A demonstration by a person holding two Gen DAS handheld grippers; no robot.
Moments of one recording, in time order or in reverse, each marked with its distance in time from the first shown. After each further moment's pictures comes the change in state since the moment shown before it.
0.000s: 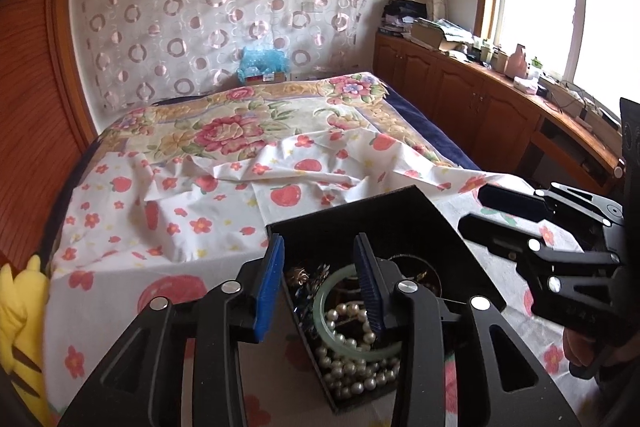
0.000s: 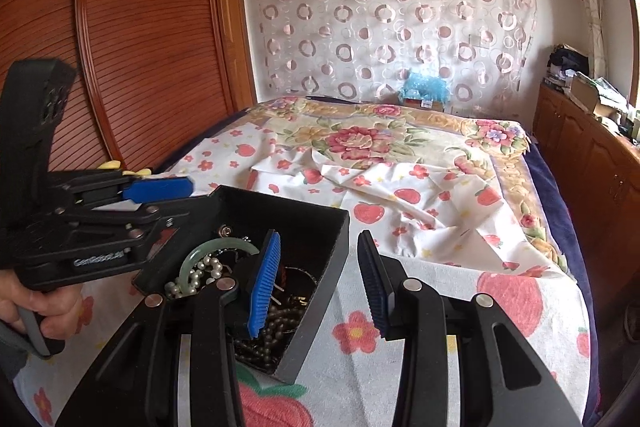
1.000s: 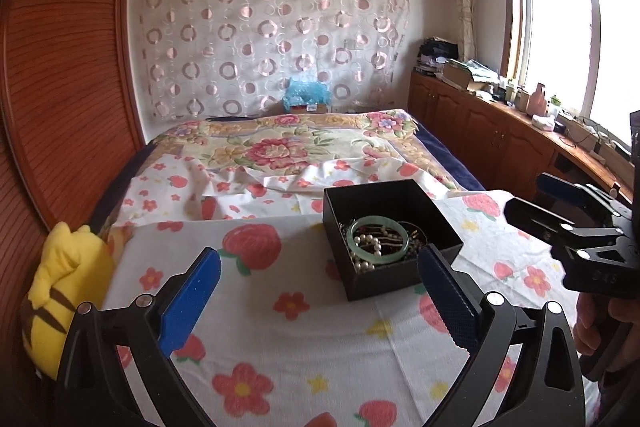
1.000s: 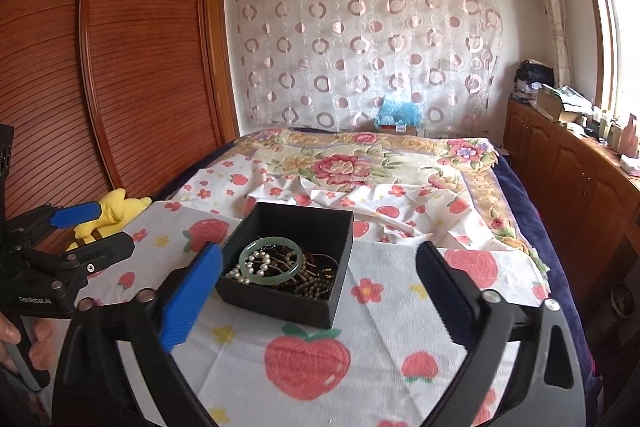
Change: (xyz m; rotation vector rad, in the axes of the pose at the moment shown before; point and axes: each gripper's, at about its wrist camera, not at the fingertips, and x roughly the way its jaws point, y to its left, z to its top) left arm -0.134 -0.001 -0.053 -0.075 -0.134 0.137; right arm -0.108 0.051 -0.022 0.045 -0.120 -0.091
